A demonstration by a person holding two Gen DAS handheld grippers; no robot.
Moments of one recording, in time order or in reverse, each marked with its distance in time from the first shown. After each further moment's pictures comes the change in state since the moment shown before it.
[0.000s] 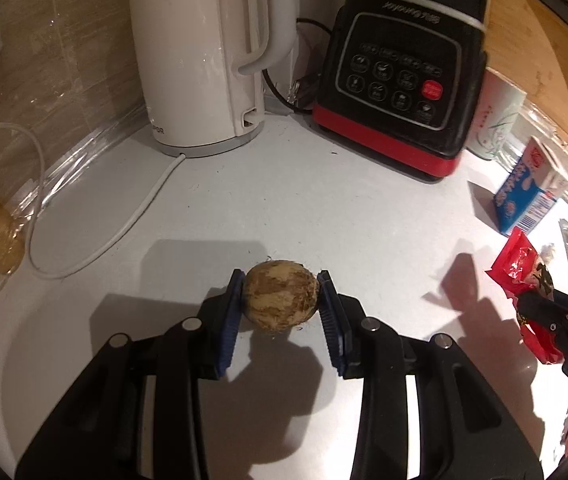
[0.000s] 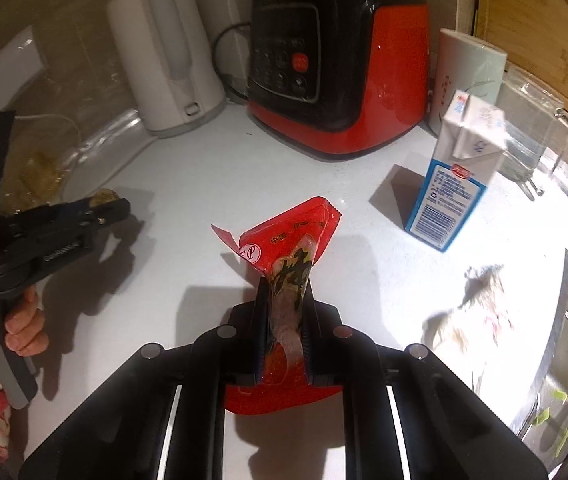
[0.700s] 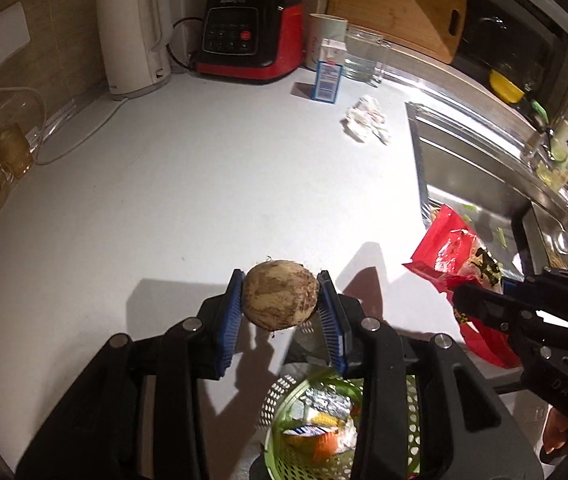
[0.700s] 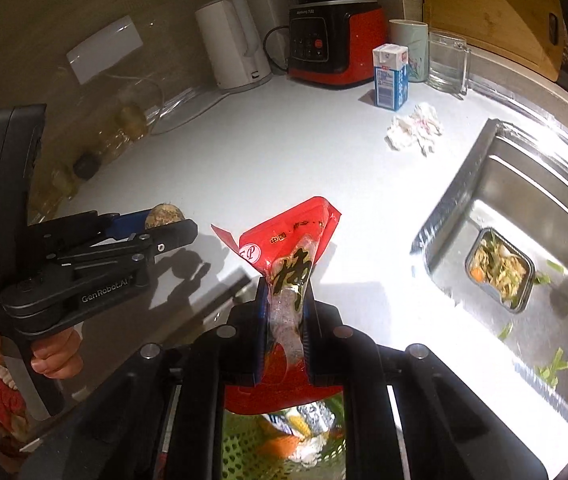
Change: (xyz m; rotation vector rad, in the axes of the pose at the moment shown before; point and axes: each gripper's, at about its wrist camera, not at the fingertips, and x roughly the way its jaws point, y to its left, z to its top) left arm -0.194 -0.103 -0.193 0.142 0.063 -0.177; right arm -0.199 0.039 -0.212 0.046 0.005 0.071
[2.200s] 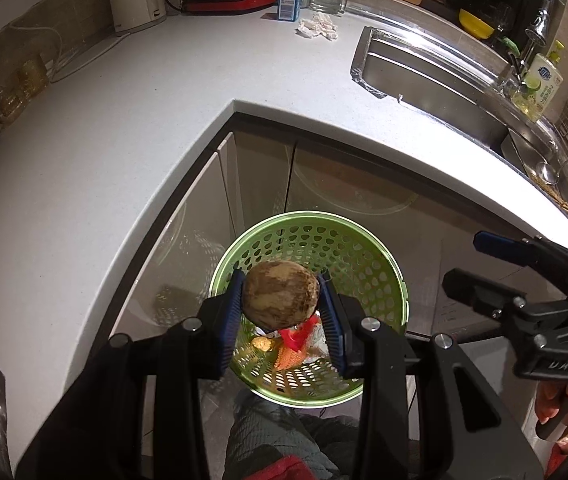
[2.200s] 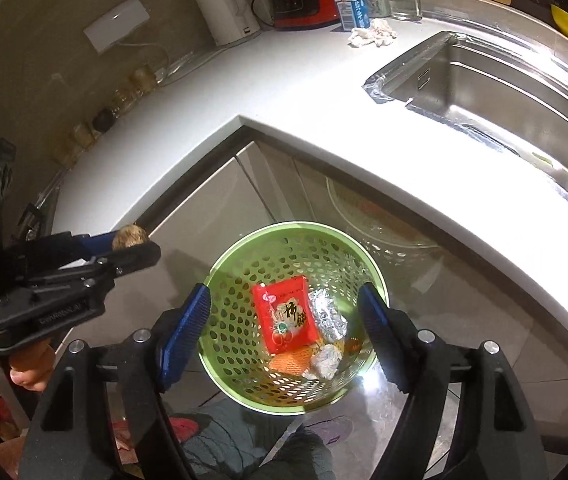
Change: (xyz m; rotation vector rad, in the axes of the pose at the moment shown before) left arm -0.048 -0.073 -0.148 -0.013 0.138 0.018; right arm -0.055 -0.019 -0.153 0.088 0.057 0.040
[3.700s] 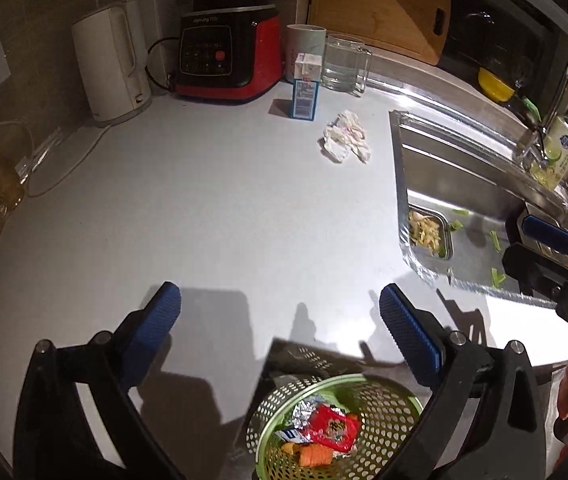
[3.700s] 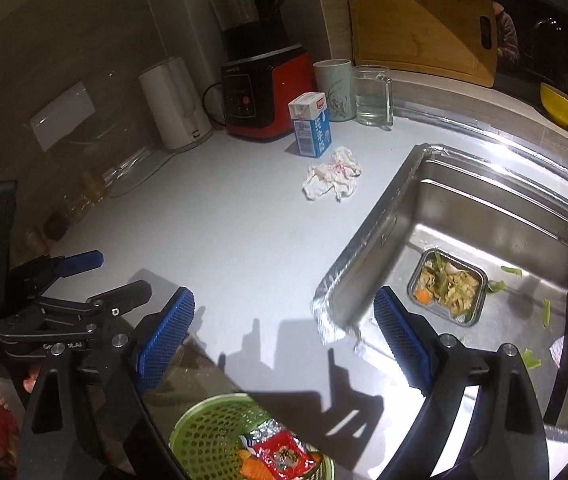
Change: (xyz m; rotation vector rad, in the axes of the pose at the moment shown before) left arm 0.028 0.053 0.208 0.054 -0.156 -0.012; right arm 0.014 -0.032 0.202 0.036 -0.219 -0.146
